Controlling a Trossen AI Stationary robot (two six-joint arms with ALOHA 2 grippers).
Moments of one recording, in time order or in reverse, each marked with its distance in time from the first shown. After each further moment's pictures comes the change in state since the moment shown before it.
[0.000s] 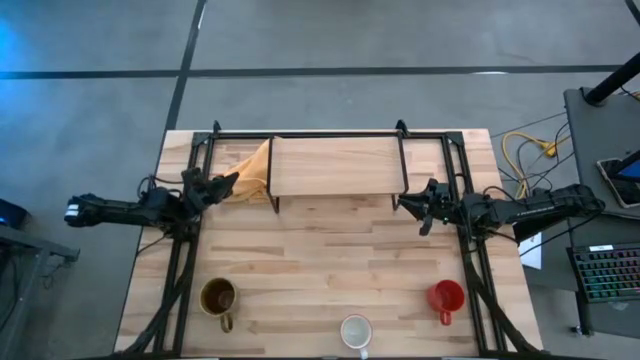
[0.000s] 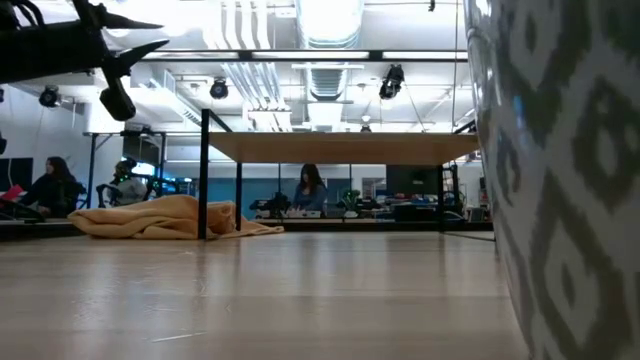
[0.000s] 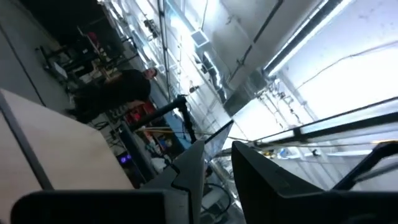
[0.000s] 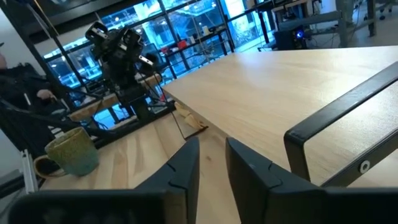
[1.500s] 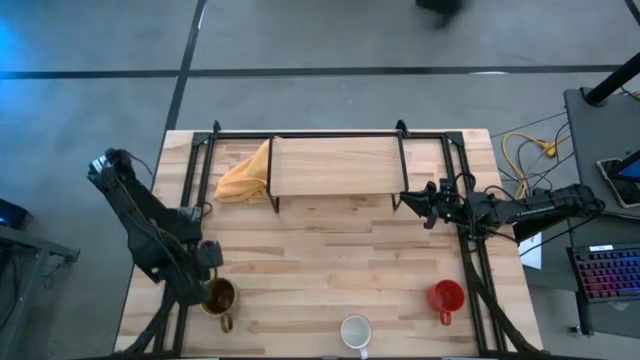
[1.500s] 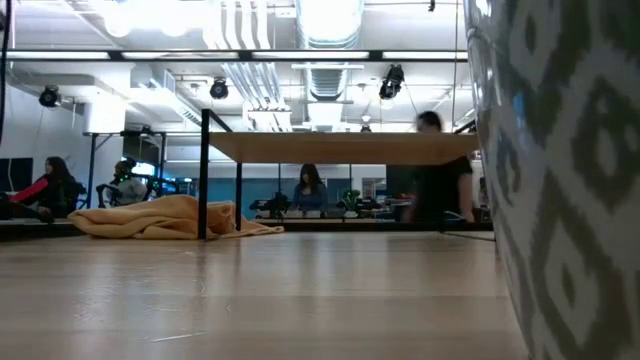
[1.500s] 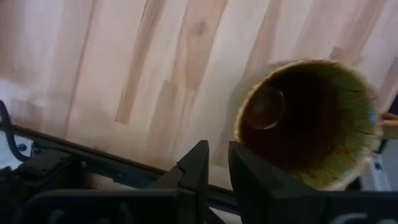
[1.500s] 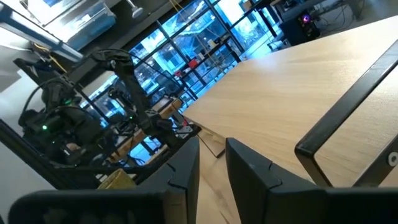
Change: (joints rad) left arm -0.848 0.929 1.086 -2.027 0.333 -0.372; right arm 0.000 0.000 0.000 0.087 0.011 0.259
